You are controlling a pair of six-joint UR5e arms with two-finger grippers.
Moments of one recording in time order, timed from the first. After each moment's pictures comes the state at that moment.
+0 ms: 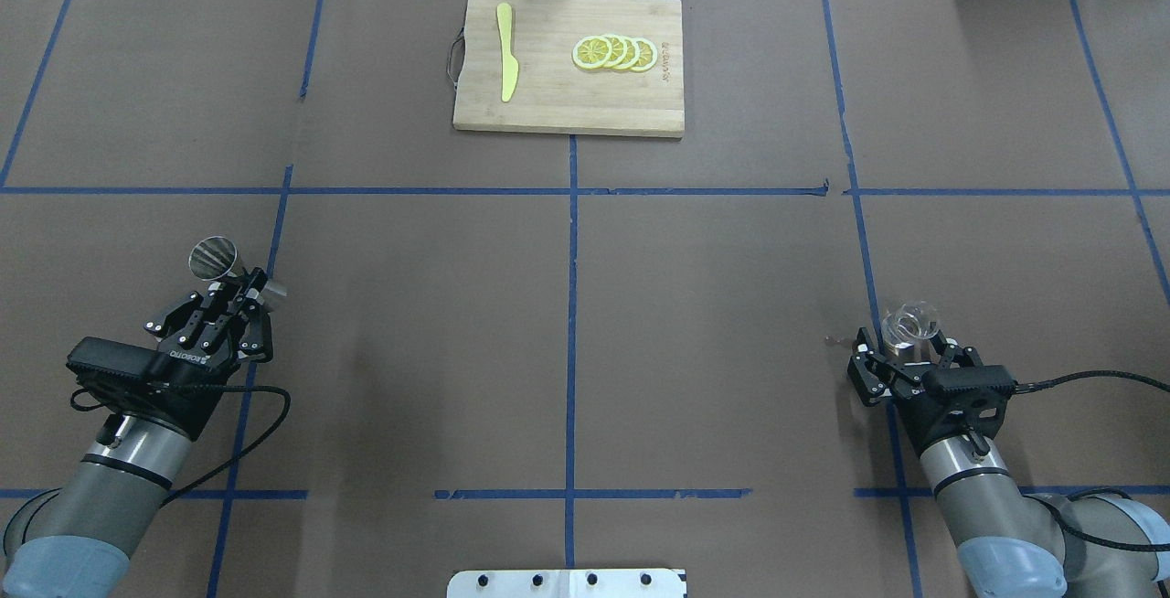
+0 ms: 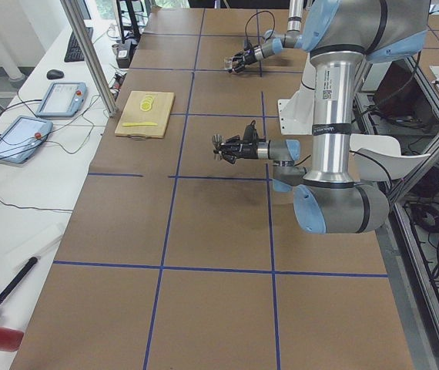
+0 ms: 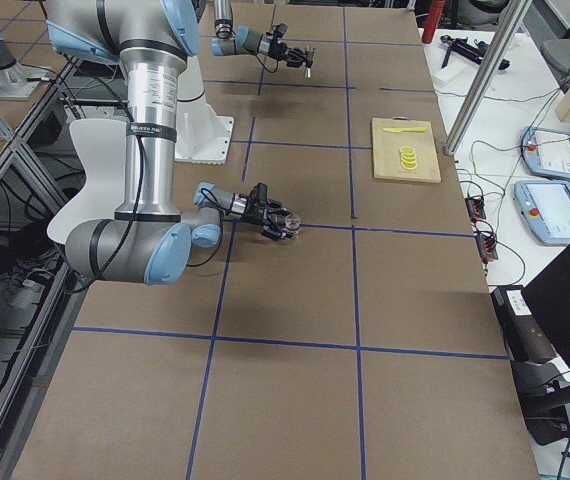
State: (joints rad) left arm -0.12 -1.55 -1.66 -3.02 -0.43 -0.86; right arm 0.08 -1.70 1.66 -0.69 0.52 1.40
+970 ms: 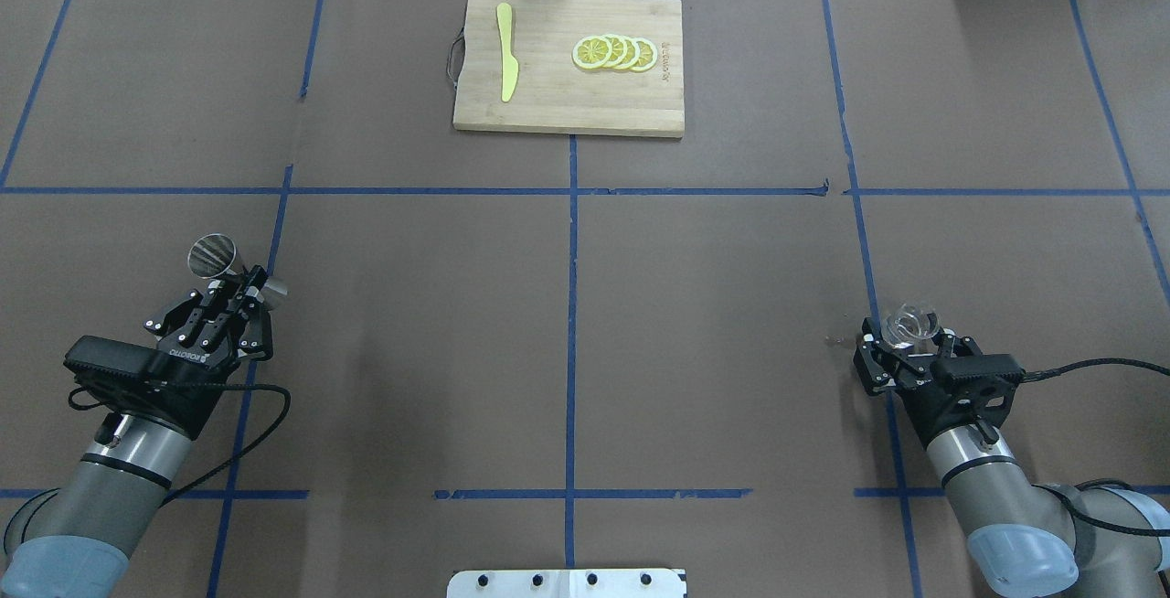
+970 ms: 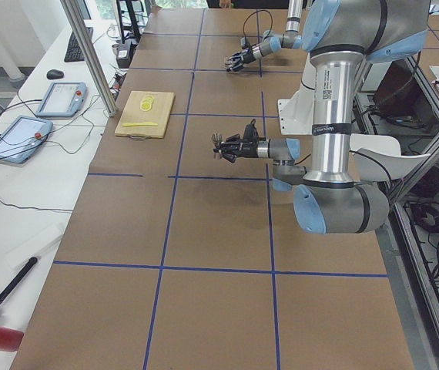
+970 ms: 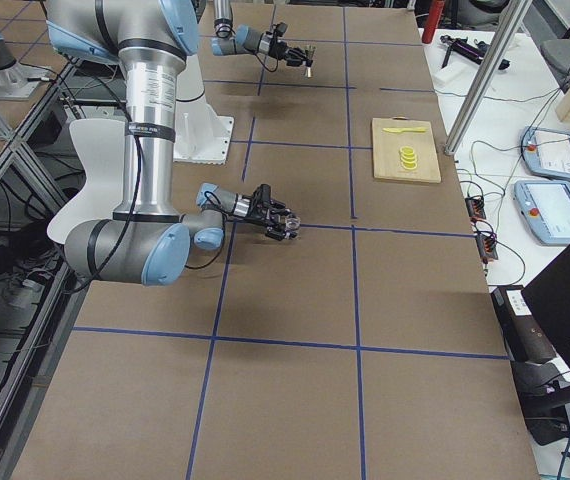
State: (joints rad) left arm -0.12 -1.55 -1.68 -3.02 -0.43 -0.86; right arm 0.10 -1.70 1.65 -0.61 0.54 1.36
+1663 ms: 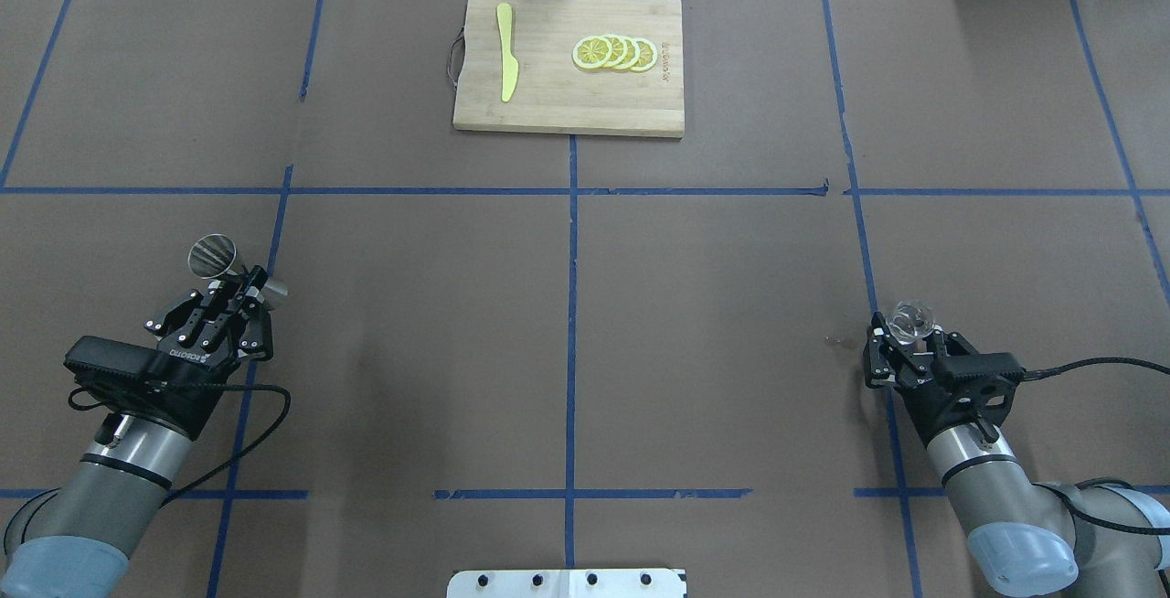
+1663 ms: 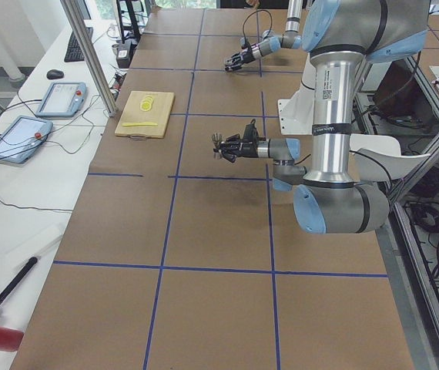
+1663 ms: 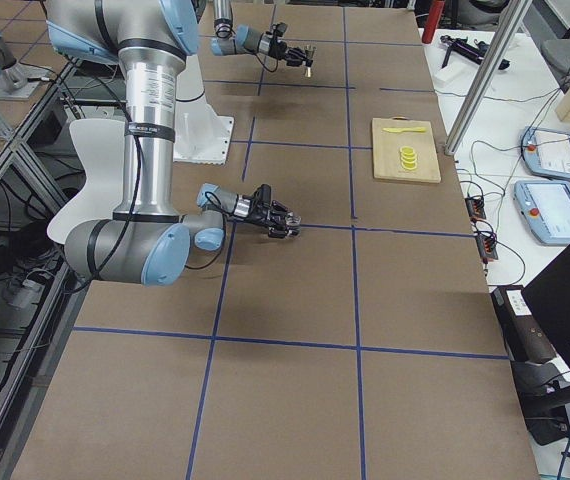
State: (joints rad) left arm -0.12 -1.55 -1.68 -3.02 -0.43 -0.86; right arm 0.10 -1.70 1.64 -0.61 0.54 1.36
